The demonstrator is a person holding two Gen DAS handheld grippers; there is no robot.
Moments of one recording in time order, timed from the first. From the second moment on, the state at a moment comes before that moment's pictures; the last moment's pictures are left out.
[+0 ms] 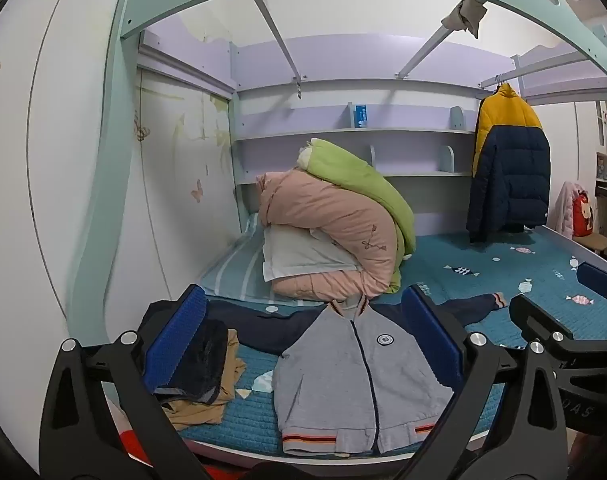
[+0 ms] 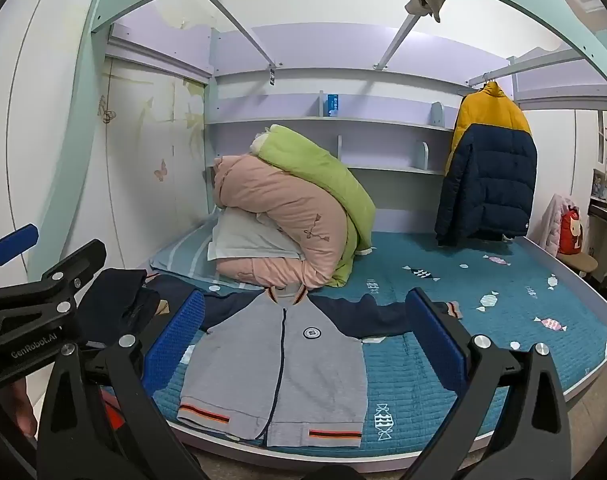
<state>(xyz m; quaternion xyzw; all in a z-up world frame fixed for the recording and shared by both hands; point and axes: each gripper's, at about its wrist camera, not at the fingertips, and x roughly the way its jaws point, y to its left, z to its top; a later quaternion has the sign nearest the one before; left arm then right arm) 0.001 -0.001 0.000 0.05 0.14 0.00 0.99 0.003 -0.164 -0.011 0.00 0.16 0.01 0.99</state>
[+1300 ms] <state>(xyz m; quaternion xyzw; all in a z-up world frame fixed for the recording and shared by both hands) -0.007 -0.002 0.005 0.03 0.13 -0.01 0.99 -0.001 -0.162 -0.004 0.00 0.15 0.01 0.99</state>
